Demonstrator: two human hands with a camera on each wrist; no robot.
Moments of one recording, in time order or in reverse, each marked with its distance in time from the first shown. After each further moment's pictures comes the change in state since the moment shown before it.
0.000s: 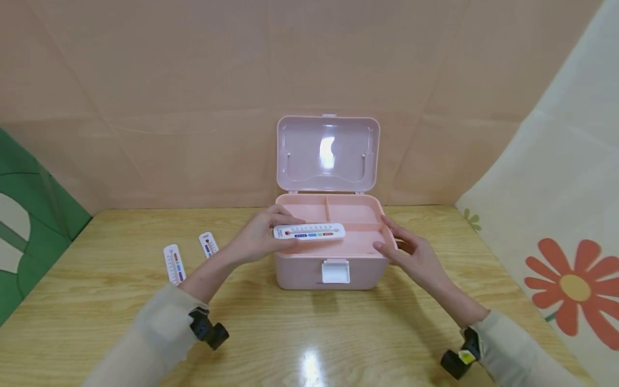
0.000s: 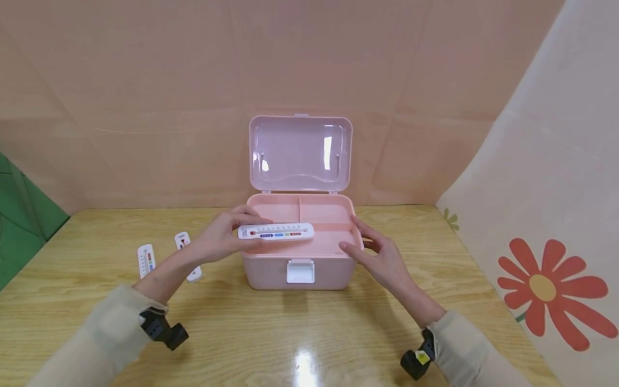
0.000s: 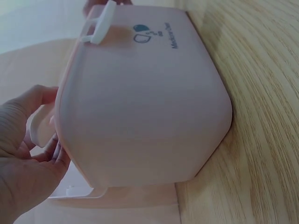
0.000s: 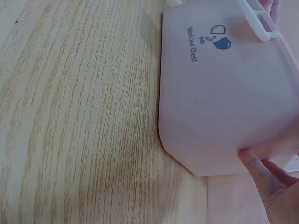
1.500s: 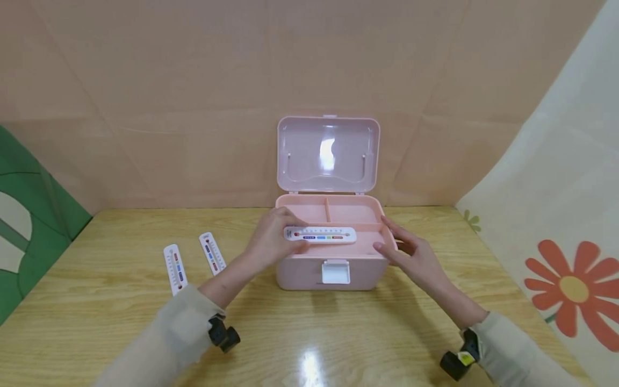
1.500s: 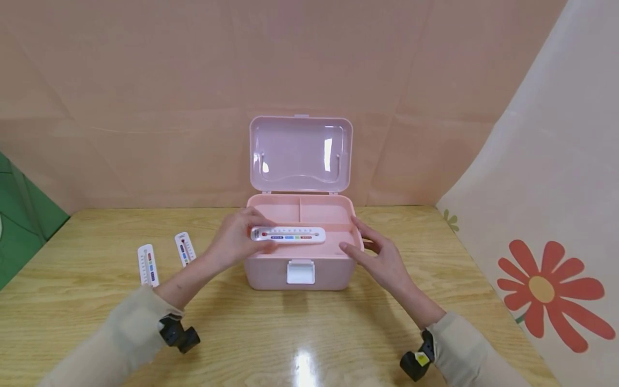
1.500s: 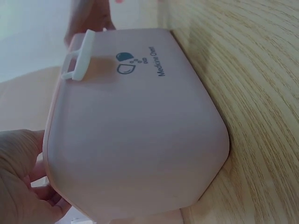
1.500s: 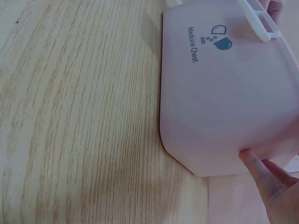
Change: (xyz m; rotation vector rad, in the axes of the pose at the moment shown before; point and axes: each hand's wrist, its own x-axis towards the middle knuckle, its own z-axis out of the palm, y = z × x) left_hand 0.010 0.011 0.029 0.252 0.200 -0.062; right_hand -0.001 0.001 0.001 0.003 0.005 -0.013
